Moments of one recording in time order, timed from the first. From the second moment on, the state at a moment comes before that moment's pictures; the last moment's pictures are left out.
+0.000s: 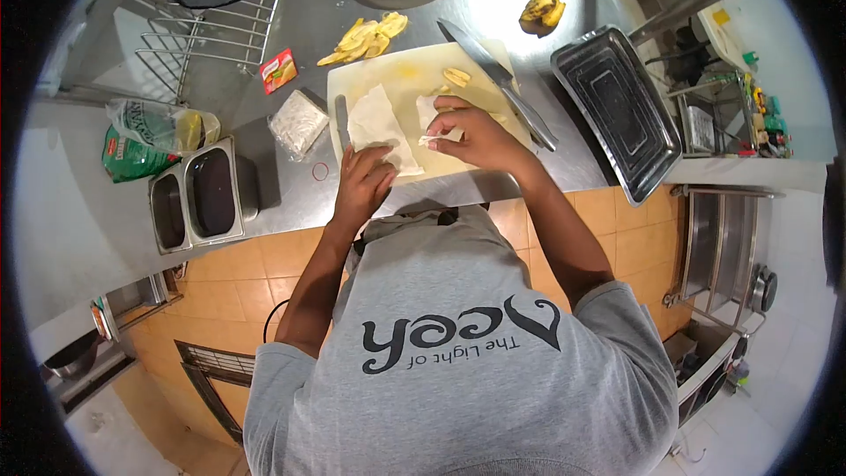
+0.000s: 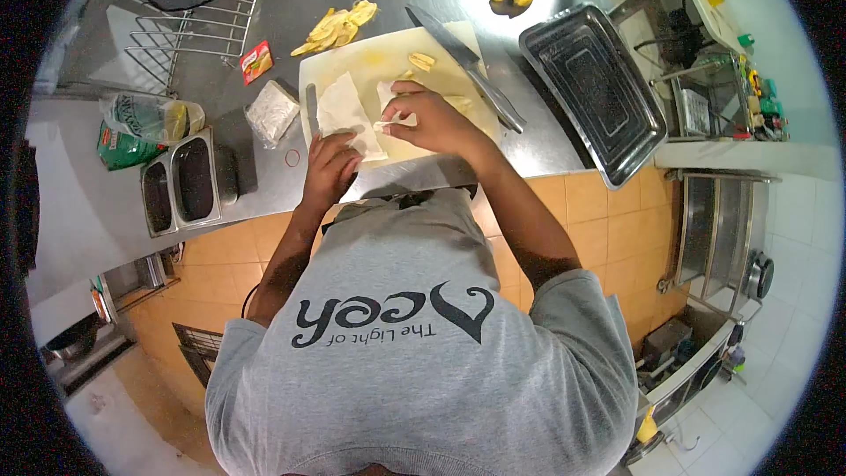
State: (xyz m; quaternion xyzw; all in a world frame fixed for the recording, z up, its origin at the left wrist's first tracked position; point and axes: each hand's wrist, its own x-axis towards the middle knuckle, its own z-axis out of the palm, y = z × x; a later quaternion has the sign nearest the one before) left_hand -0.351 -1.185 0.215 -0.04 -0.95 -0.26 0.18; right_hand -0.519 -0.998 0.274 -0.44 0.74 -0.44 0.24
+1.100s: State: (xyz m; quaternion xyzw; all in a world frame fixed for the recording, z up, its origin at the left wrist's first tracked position) left_hand -0.468 -1.212 0.234 0.24 -0.50 -0.83 -0.08; right_hand -0.559 -1.023 0.300 -0.51 0.64 -0.42 0.39
